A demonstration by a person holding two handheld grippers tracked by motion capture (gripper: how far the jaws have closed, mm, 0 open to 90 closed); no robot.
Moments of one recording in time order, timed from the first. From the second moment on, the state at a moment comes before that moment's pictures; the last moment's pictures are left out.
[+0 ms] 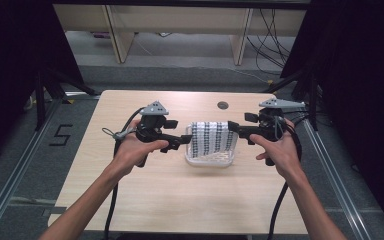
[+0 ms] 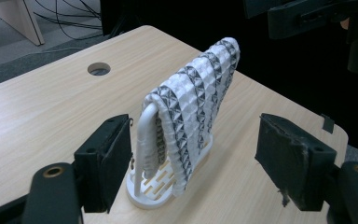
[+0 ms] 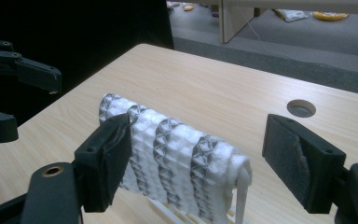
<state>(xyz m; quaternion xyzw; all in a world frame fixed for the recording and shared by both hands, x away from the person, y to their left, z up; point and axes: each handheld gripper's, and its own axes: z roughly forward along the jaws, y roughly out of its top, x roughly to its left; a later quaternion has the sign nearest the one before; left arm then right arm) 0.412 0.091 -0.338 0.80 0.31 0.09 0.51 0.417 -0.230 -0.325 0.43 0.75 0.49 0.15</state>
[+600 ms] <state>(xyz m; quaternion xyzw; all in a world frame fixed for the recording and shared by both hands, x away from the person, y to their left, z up) 0.397 0.099 -0.348 0.80 0.31 0.09 0.51 0.406 -0.235 -0.334 0.42 0.75 0.49 0.15</state>
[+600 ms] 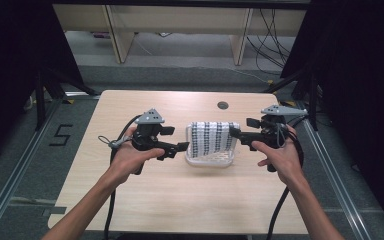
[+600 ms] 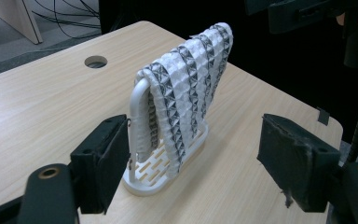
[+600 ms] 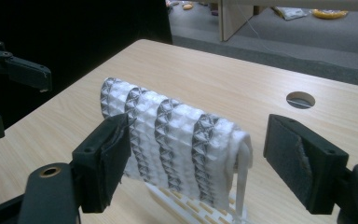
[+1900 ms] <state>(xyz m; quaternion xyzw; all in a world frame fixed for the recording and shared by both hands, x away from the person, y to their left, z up) 0.354 0.106 -0.380 0.81 0.28 0.10 0.50 0.368 -0.234 -0.359 0.41 0.74 0.51 0.15</state>
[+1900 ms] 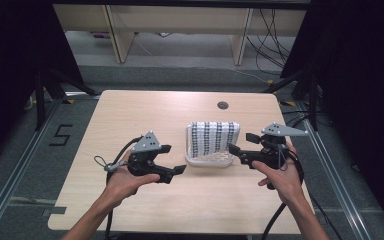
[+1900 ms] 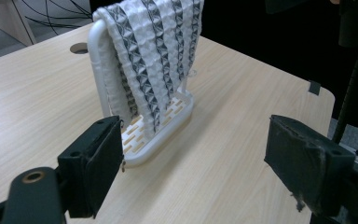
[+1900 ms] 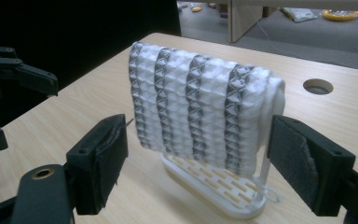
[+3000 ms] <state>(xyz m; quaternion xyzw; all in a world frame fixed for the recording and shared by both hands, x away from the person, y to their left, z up) 0.332 0.117 -0.422 0.80 0.29 0.08 0.52 0.343 -0.238 -0.390 0.41 0.74 0.51 0.13</state>
